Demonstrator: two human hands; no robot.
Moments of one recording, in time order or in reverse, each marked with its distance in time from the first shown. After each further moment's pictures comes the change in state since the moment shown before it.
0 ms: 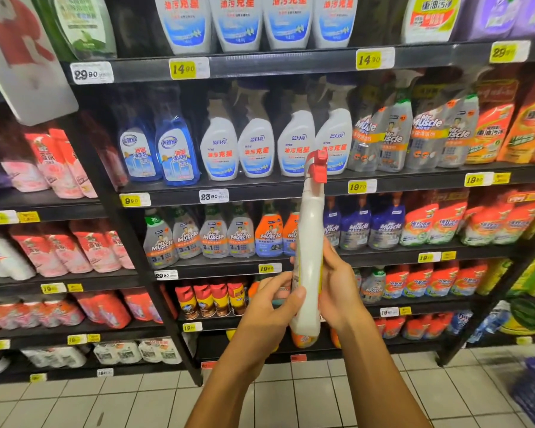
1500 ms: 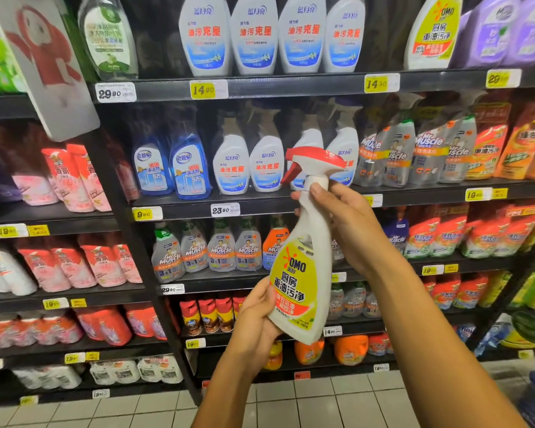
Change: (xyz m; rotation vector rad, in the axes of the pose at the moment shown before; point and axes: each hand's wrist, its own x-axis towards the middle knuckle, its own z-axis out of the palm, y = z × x) left_hand 0.028 -0.036 -0.050 -0.740 -0.027 -0.067; right_hand 0.000 -0.075 0.092 -0.549 -0.188 -0.431
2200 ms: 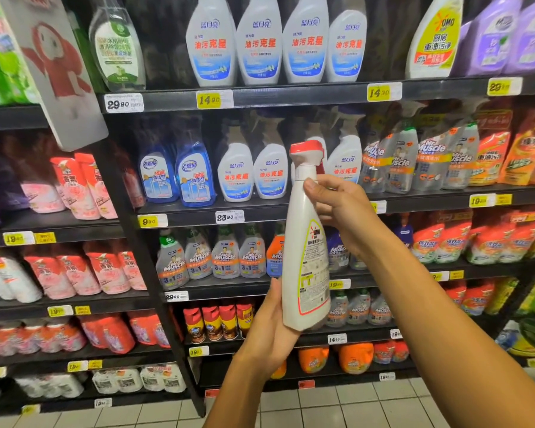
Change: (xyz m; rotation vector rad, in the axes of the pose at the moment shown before) left_hand -0.001 0.009 0.023 -0.069 -0.183 -0.062; right_hand 0.027 -0.012 0.004 -0.142 0.015 0.049
